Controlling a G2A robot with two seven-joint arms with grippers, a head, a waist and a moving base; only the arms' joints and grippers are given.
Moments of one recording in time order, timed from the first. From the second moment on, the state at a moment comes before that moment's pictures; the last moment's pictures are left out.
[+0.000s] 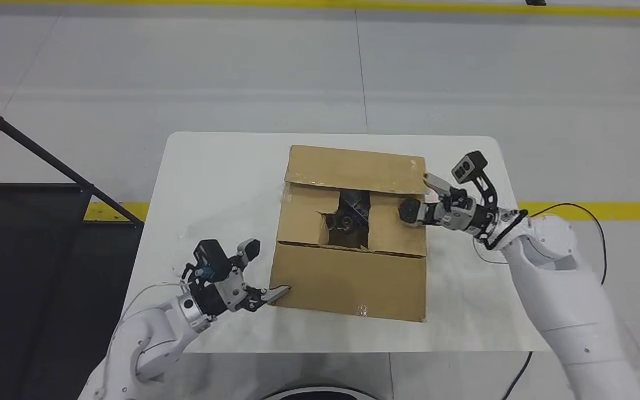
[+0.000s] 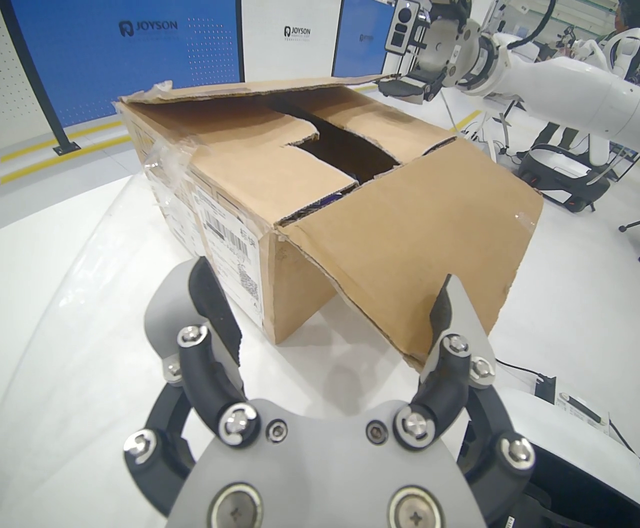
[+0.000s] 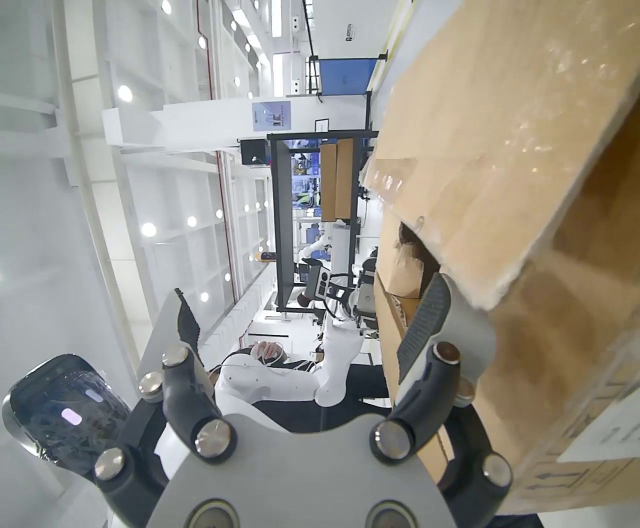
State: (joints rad) left arm 1.66 -1.21 -1.57 -1.88 1.15 -0.78 -0.07; right arm -0.88 -0.99 1.20 -1.30 0.73 -0.07 1.09
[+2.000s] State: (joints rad) left arm 1.65 -1.17 -1.50 -1.86 1.16 -0.72 -0.04; right arm -0.31 -1.28 0.84 -0.48 0.44 -0.35 0.60
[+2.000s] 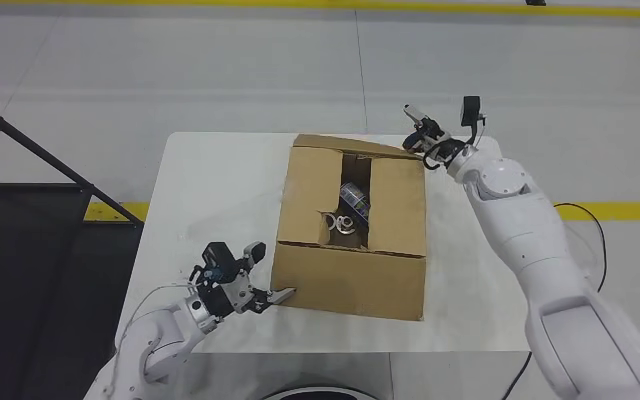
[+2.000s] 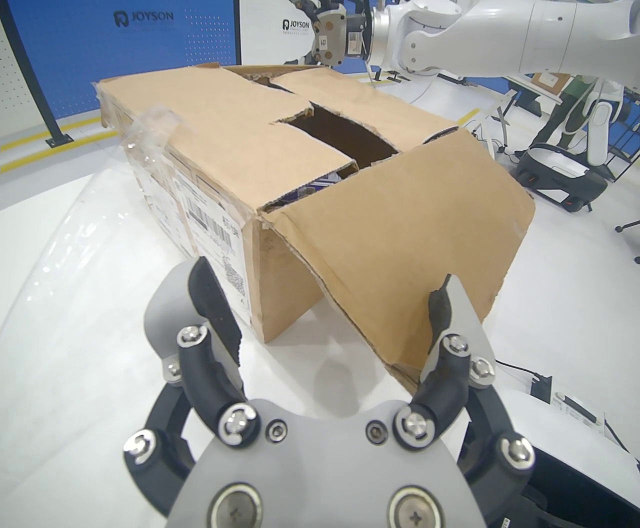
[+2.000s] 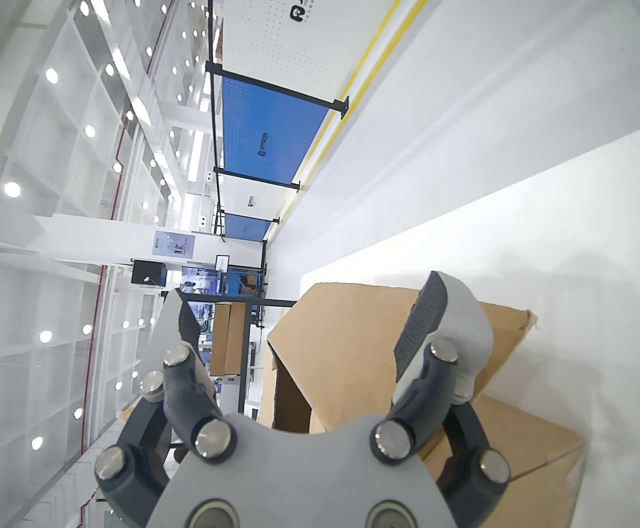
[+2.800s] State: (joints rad) left arm 1.55 -1.17 -1.47 -1.68 0.50 -0.76 -0.11; right arm -0.49 -1.22 0.99 -0.84 0.58 -0.30 1.01
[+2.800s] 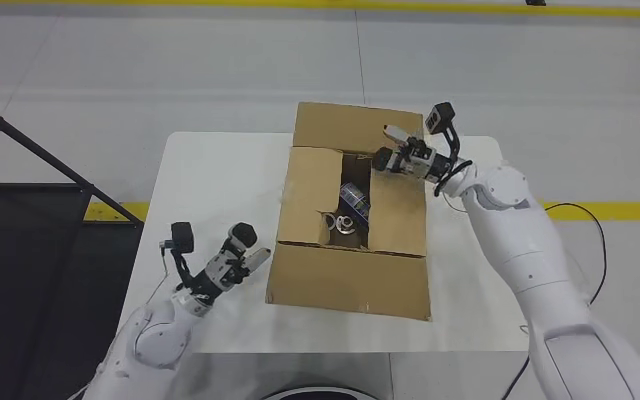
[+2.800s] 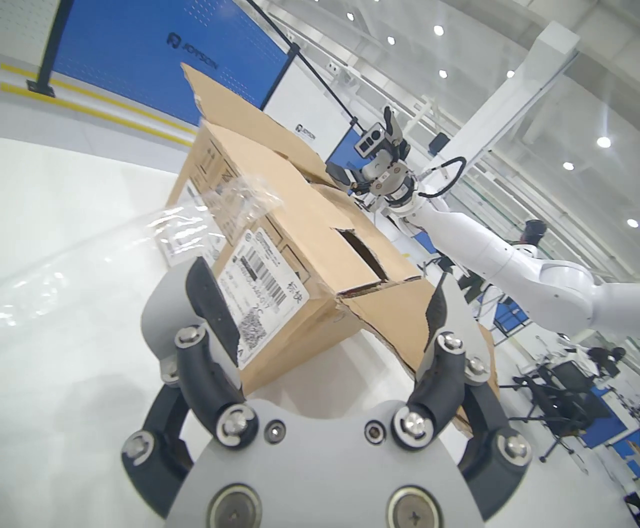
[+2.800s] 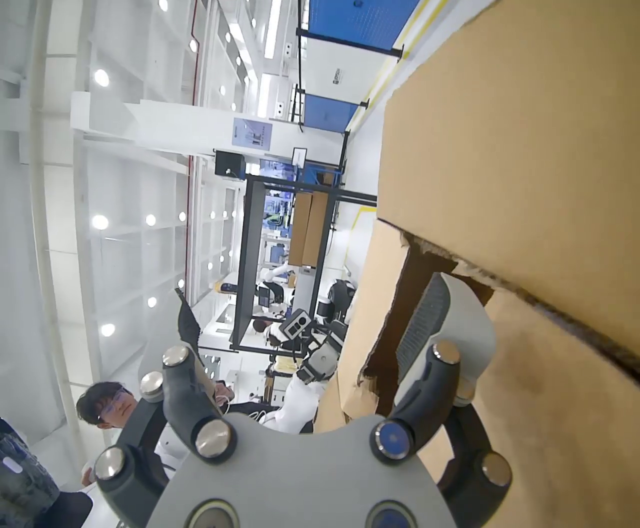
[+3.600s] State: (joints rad) left arm 1.48 -1.17 -1.38 -1.66 0.55 -0.79 -0.17; right arm -0.57 -1.22 1.00 -0.98 0.54 -0.17 1.07
